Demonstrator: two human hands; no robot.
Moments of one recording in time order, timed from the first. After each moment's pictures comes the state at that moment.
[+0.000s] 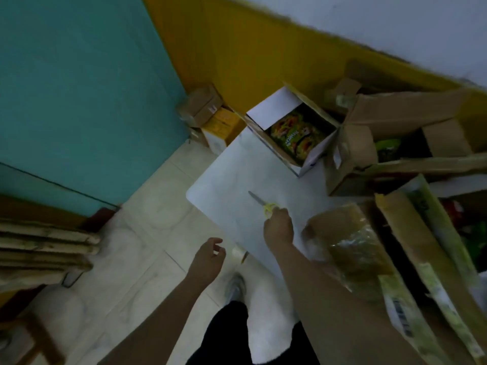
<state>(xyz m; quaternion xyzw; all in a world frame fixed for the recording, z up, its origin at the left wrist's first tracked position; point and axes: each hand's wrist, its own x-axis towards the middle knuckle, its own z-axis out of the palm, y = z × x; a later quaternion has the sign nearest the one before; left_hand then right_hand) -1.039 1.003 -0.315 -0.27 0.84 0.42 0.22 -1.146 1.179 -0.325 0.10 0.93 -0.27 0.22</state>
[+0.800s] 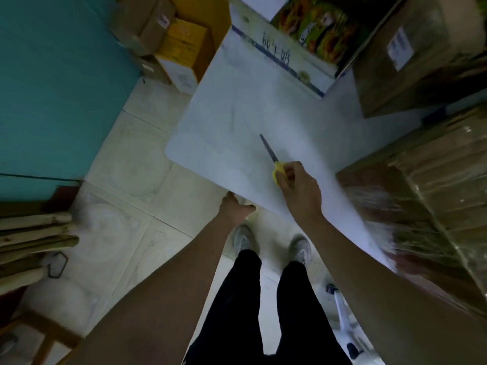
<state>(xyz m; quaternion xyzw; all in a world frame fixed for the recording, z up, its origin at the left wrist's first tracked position) -1.115 0.978 -0.473 -0.27 0.75 0.44 0.42 -1.118 1.157 -0.411 0.16 0.90 -0.40 0.10</state>
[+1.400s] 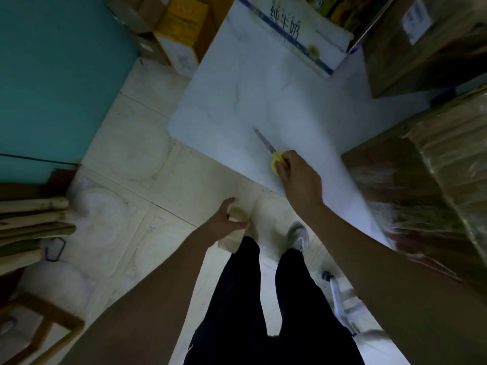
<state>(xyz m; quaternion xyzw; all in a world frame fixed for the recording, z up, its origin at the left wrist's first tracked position) -1.033 0.927 -0.483 -0.20 0.70 0.48 0.49 -1.096 1.147 -0.423 0.06 0.95 -0.30 0.09</state>
